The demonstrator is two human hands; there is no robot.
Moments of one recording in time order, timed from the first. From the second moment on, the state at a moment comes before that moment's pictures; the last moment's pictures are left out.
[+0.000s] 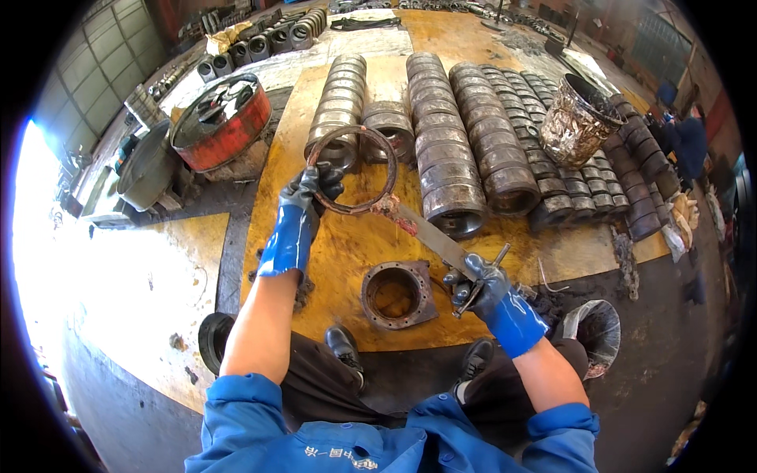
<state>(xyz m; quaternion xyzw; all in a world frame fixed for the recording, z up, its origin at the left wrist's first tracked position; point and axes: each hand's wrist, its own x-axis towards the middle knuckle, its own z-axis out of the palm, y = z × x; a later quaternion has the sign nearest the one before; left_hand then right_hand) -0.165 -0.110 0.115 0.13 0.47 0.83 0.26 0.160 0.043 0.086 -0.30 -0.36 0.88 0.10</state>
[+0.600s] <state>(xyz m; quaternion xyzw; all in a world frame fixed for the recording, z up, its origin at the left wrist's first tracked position) -0.158 -0.109 0.117 0.18 0.52 0.79 0.28 0.162 0.052 0.078 -0.29 -0.25 0.91 0.17</state>
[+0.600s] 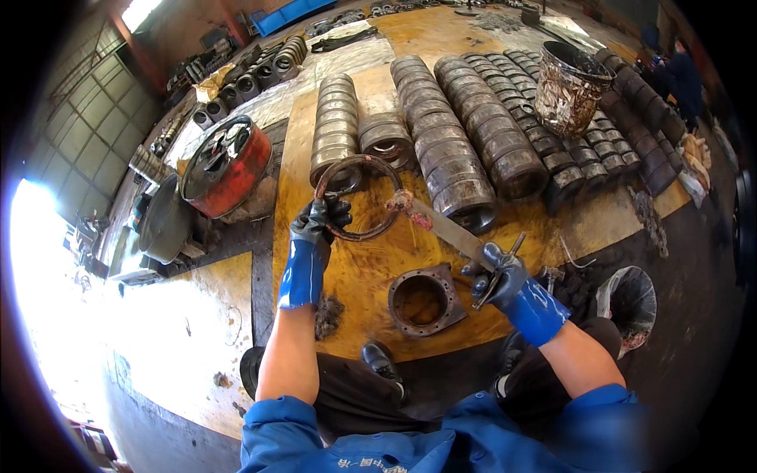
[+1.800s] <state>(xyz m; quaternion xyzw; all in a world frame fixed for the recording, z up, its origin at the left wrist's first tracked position) -0.139 -0.102 0.104 0.24 0.60 0.66 0.39 0.167 0.053 0.092 -0.15 -0.29 0.93 0.17</state>
